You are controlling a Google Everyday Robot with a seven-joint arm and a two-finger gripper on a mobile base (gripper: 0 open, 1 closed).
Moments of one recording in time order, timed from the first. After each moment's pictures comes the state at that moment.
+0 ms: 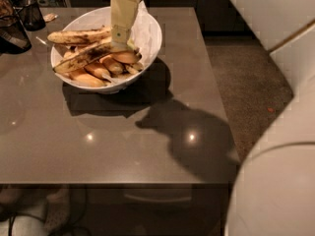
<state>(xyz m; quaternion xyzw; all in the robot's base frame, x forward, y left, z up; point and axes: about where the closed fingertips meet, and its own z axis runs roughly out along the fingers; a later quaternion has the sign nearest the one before) 0.594 0.049 1.024 -0.64 0.75 -0.01 0.18</state>
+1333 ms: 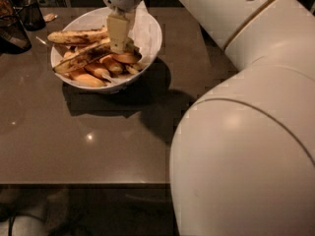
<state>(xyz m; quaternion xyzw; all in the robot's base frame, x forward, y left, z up) 0.636 0.069 0.970 -0.63 0.77 -0.01 0.13</state>
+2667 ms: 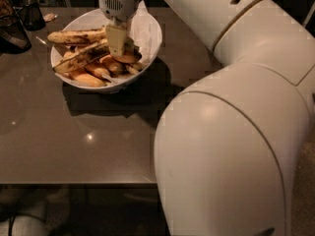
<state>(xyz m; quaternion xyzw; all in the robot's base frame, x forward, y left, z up) 0.643 0.078 0.942 -0.64 0.76 0.01 0.10</state>
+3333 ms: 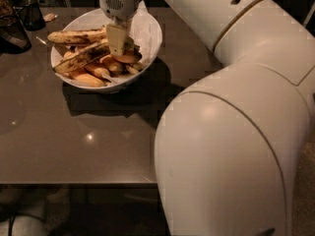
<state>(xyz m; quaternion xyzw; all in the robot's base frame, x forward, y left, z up) 0.643 0.078 0.942 -0.64 0.76 0.01 0.10</state>
